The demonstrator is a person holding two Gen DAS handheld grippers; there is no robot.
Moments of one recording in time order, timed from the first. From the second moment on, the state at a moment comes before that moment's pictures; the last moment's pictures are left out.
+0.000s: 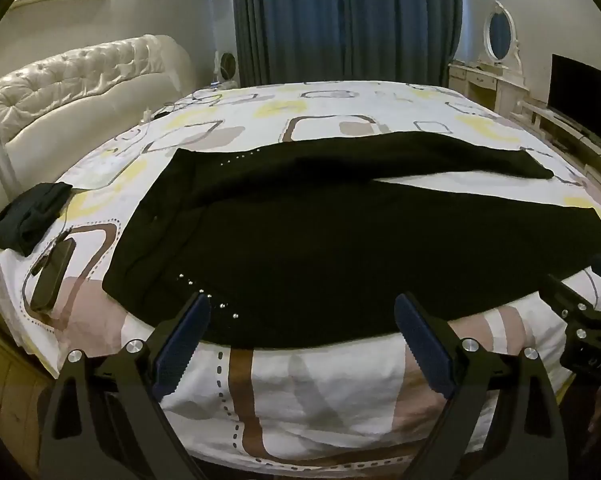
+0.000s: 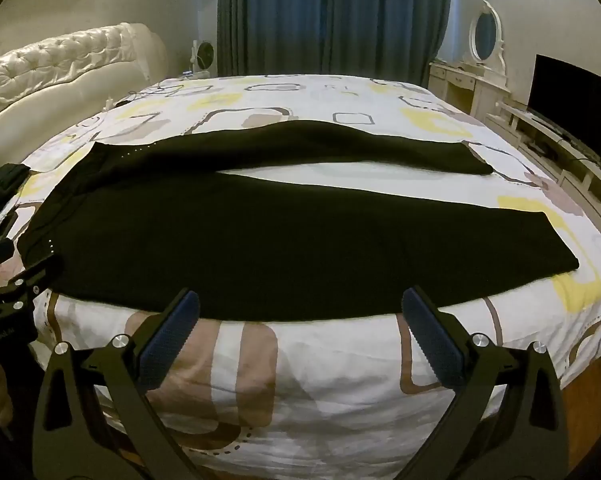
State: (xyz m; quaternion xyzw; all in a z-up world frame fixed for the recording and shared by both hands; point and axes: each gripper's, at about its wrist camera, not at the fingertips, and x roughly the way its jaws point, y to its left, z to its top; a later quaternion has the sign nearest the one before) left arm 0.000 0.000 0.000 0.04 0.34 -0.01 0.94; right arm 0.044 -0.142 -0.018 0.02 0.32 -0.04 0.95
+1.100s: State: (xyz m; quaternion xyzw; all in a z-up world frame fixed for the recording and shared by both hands) left arm 0.007 0.012 -0.022 0.03 0.37 -0.02 0.93; right arm 0.045 -0.148 -0.024 0.02 0.33 -0.05 0.94
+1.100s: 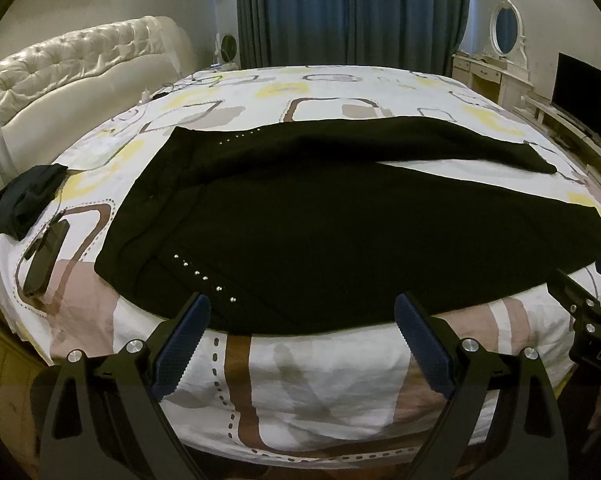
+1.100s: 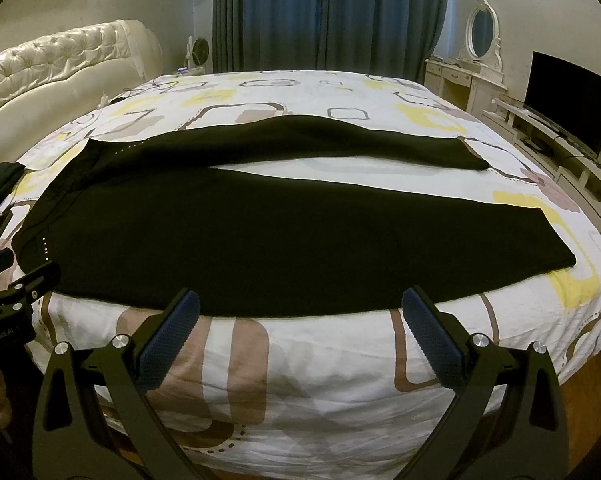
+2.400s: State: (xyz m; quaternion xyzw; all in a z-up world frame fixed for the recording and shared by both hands) left arm 0.008 0.009 -0.018 0.02 0.37 -0.01 0.93; right arm 0.044 -0.149 -0.029 0.01 0.33 -0.05 0.94
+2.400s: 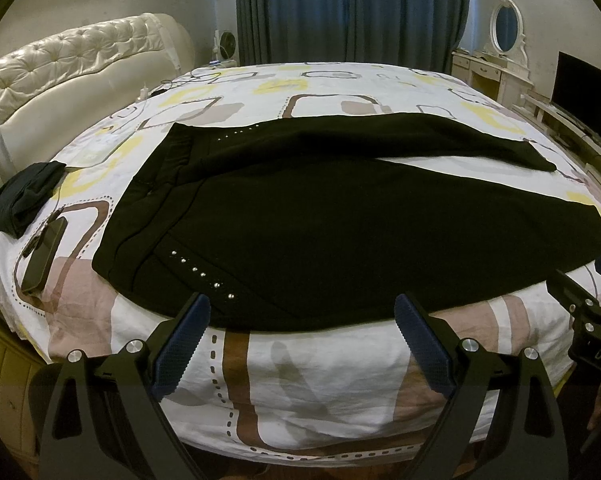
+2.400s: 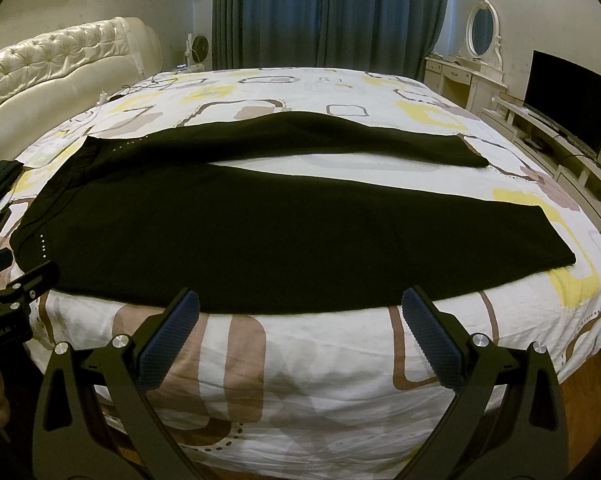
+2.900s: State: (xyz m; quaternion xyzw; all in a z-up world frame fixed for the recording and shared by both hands) left arm 0.008 0.009 -0.019 0.02 0.37 -0.02 0.93; right arm 0.044 -0.151 -0.031 0.01 0.33 -0.05 0.94
